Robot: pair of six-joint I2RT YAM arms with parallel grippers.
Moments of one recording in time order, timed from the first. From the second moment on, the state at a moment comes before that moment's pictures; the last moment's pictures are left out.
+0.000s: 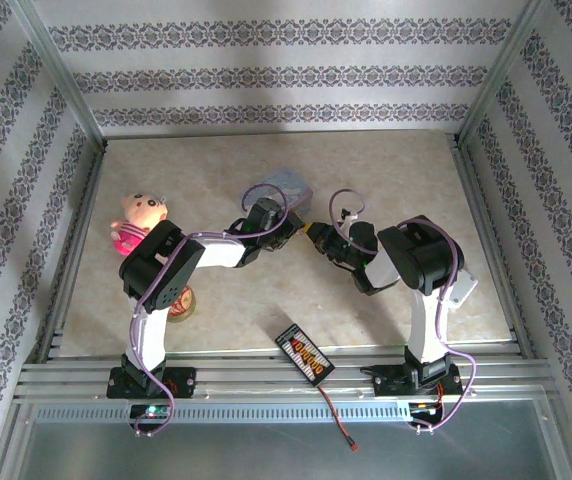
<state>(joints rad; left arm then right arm) -0.60 2.01 1.06 0.38 0.08 -1.31 0.38 2.04 0.57 1.22 -0.45 1.23</state>
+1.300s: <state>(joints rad) -0.59 1.97 1.17 0.09 0.19 -1.33 0.61 1.59 0.74 0.10 -0.04 0.10</state>
